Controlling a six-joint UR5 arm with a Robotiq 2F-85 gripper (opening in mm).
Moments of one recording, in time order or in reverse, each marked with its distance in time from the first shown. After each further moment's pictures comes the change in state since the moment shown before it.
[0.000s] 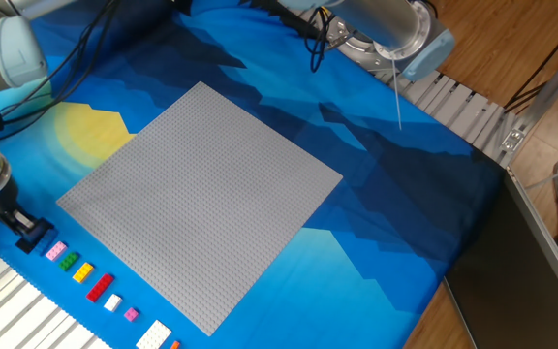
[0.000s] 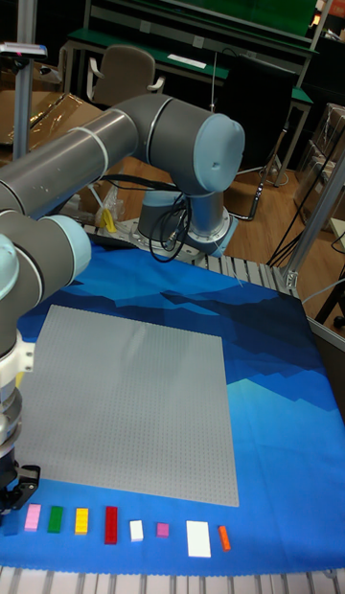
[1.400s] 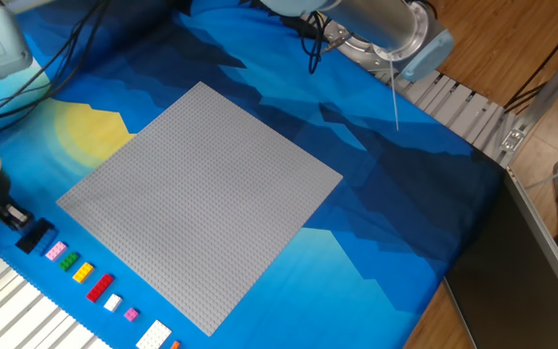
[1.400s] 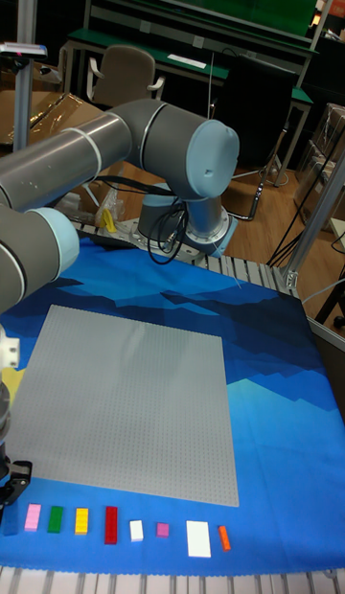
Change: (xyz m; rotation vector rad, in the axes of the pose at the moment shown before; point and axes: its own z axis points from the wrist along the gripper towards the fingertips) arm 0.002 -0.008 -0.006 -0.020 0.022 -0.024
